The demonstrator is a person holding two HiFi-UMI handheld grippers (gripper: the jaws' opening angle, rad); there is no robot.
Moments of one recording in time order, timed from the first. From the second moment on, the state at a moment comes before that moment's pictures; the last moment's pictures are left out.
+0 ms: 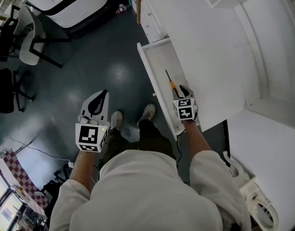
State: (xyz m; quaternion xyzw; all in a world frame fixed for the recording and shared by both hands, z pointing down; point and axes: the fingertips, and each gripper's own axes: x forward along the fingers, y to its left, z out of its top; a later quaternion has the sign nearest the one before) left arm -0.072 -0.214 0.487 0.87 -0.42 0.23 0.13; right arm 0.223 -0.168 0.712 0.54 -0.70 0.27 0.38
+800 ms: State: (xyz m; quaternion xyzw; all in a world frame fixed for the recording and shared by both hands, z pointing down) left arm -0.046 -0.237 0.456 0.90 -0.38 0.20 0.09; right arm 0.251 -0.145 0.553 0.66 -0.68 0.21 0.25
